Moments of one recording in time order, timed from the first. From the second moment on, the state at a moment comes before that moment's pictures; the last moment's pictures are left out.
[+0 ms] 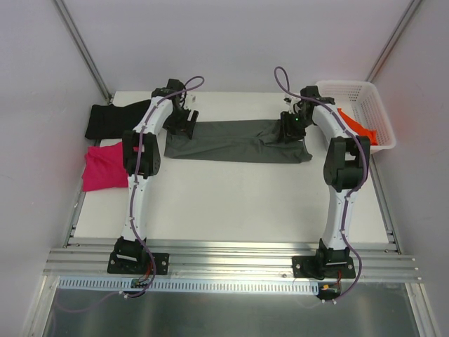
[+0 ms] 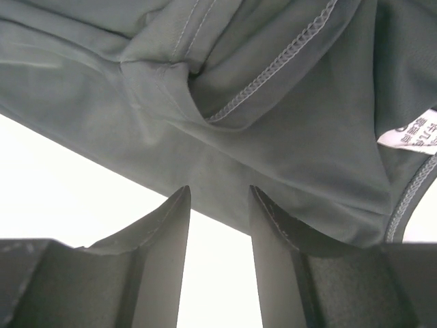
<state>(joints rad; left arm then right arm) -0.16 2.55 2.38 -1.06 0.14 0.12 0.11 2.20 1.89 -0.89 -0.39 -0.02</state>
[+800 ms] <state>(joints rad) -0.16 2.52 2.32 -1.02 0.14 0.11 0.16 2.41 2.17 -0.85 -0.36 0.04</state>
